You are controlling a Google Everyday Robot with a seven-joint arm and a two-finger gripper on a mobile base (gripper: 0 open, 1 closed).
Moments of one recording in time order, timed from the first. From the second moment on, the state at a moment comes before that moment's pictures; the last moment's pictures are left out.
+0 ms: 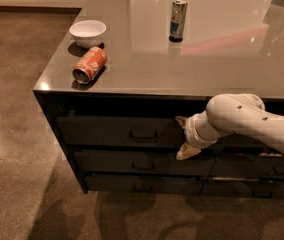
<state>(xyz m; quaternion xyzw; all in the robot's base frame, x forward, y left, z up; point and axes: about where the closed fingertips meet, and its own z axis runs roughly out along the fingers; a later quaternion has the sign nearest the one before) 0.561 -0.150 0.640 -0.70 0.68 -0.01 0.24</state>
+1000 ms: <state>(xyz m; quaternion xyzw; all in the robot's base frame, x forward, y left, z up) 0.545 -0.164 0.650 -0.69 0.68 0.00 0.24</state>
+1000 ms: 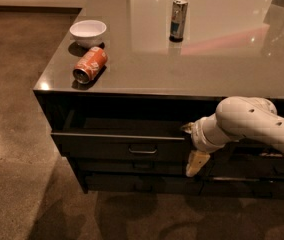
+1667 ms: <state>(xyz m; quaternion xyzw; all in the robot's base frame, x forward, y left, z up) 0.548 -0.161 0.647 -0.69 0.69 0.00 0.24</state>
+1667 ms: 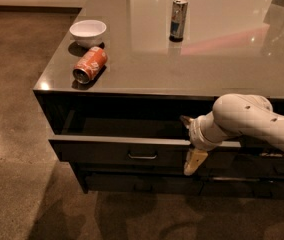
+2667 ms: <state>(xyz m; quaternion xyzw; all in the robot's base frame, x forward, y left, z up) 0.516 -0.172 0.670 -0.70 0.69 0.11 0.14</state>
